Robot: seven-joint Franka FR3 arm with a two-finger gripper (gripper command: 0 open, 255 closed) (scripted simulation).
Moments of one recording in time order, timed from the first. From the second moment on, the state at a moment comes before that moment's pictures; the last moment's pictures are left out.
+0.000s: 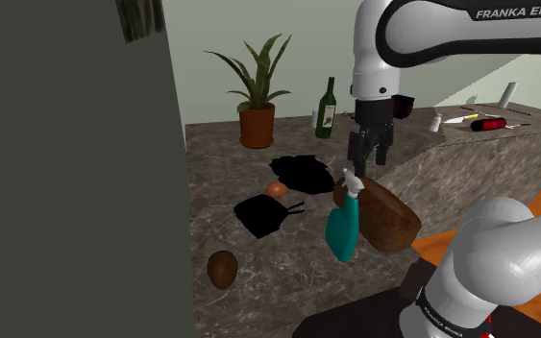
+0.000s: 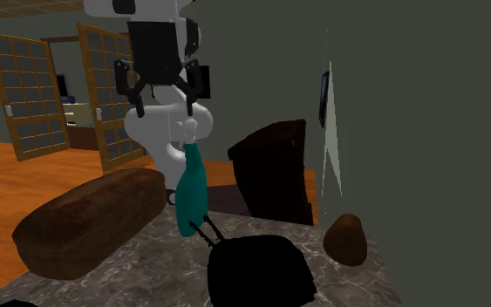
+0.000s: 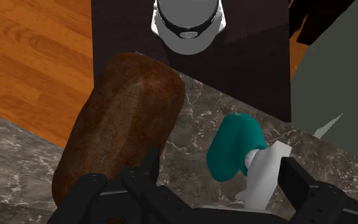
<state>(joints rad) 0.00 -0.79 0.02 -2.44 0.05 1.43 0.10</state>
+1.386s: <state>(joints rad) 0.05 -0.11 0.35 -2.11 0.26 1.61 0.71</state>
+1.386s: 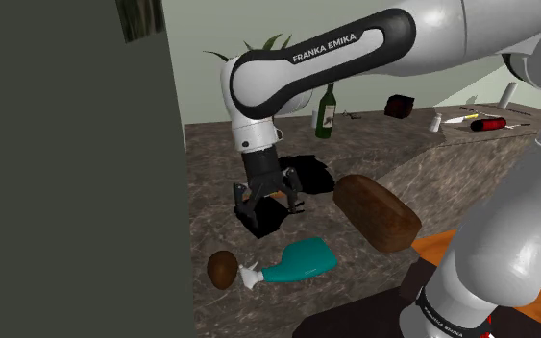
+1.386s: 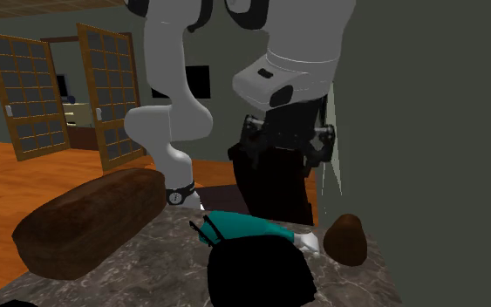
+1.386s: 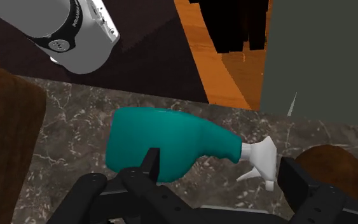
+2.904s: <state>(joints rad) 0.16 0.43 0.39 -1.79 0.25 1.73 1.05</state>
